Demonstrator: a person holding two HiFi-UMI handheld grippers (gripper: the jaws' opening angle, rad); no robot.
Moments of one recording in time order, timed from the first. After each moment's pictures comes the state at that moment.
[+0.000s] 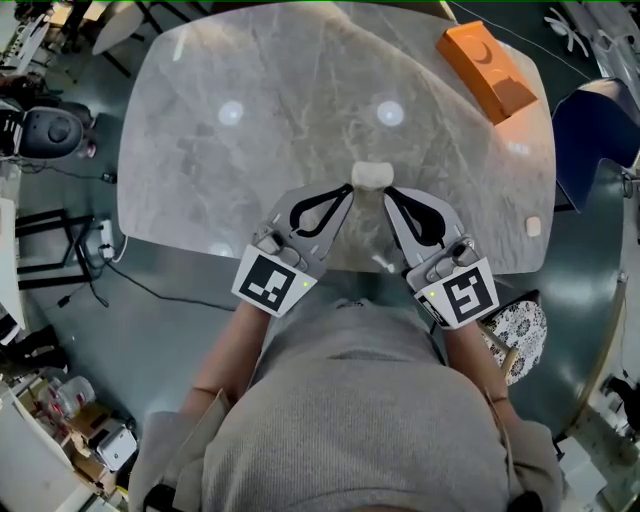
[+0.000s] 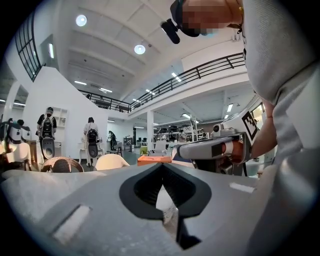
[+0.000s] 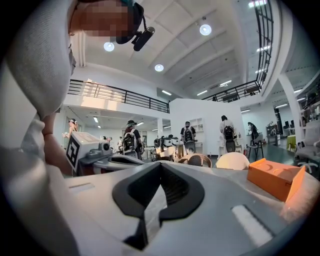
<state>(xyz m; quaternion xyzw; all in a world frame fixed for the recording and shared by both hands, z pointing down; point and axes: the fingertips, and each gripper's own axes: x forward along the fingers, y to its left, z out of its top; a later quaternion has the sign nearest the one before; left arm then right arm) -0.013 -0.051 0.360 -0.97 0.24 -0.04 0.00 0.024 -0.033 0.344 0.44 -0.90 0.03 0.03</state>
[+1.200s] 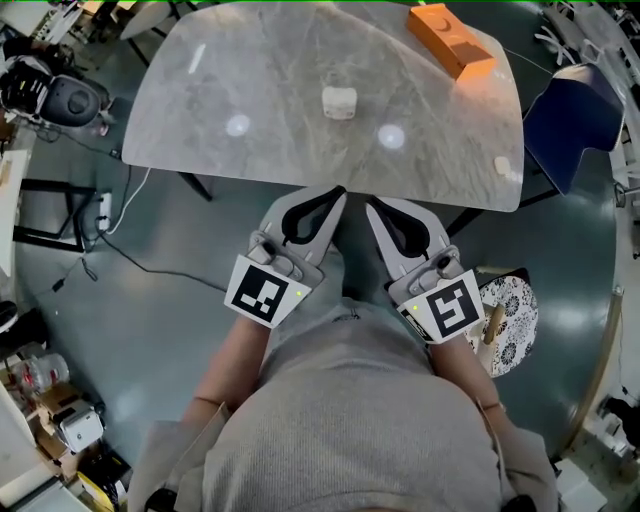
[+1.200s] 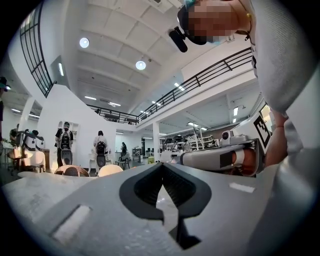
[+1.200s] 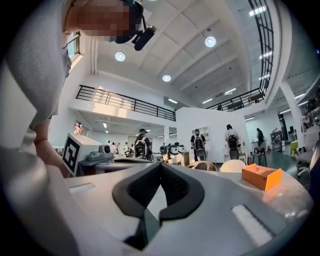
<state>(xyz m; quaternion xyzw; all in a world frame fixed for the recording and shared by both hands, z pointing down) 0.008 0.150 0.307 -0.95 0.31 0.02 0.02 0.035 0.175 0.301 0.42 -0.91 -0.01 0.00</state>
